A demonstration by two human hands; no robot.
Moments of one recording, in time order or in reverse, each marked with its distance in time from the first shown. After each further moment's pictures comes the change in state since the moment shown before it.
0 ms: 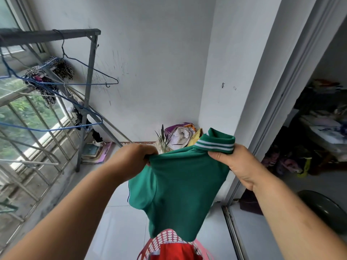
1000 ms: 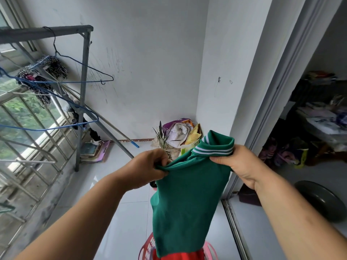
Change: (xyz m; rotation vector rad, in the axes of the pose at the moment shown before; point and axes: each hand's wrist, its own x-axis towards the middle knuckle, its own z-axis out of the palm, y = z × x) left_hand -0.008 0.024 0.027 -0.524 -0.194 -0.064; right_hand -0.008 0.016 -0.012 -0.004 0.012 0.117
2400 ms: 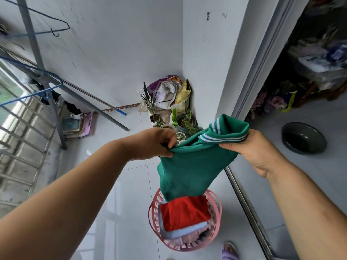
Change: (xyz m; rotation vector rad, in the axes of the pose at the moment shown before) left_hand 0.043 -0.057 0.028 0.032 -0.509 0.047; right_hand -0.032 0.087 0.018 0.073 0.221 0.027
